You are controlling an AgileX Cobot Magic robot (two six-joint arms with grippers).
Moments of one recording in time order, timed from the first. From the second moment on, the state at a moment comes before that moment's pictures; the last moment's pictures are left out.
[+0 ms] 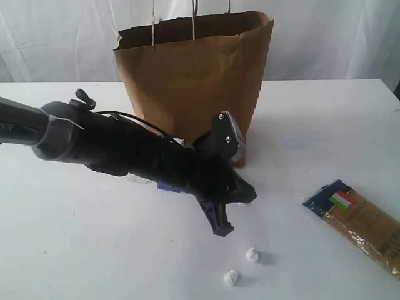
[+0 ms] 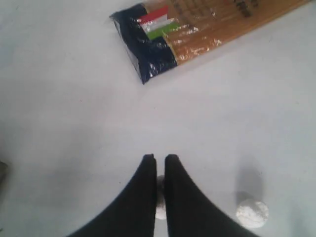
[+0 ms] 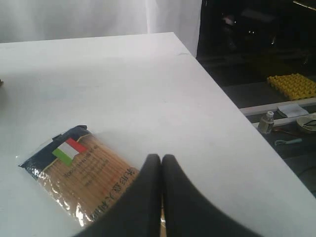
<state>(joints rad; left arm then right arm) -0.73 1.94 -1.15 -1.57 0.56 2.10 -0.09 0.01 -0.05 -0.30 0.42 0.26</state>
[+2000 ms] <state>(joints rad) -0.43 1.58 -1.25 -0.69 0.04 0.91 -0.09 0.01 -0.05 -0.30 0.42 0.29</state>
